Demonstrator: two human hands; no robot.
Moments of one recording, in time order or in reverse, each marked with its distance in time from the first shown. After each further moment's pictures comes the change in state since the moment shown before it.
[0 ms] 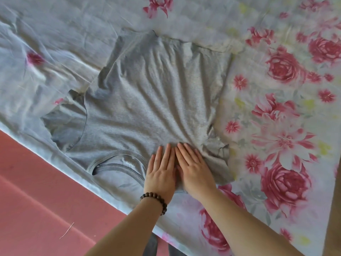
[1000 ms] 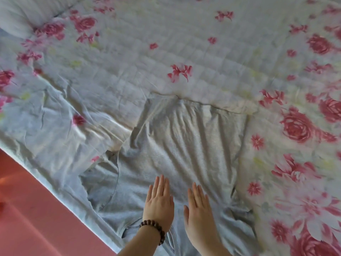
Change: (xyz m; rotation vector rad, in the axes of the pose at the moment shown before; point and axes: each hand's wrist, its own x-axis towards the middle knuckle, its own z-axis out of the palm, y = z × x) left_hand 0.070 -0.060 -0.110 0.007 -0.221 -0.168; right_hand 0.068 -0.063 -0.033 0.153 0.083 0.226
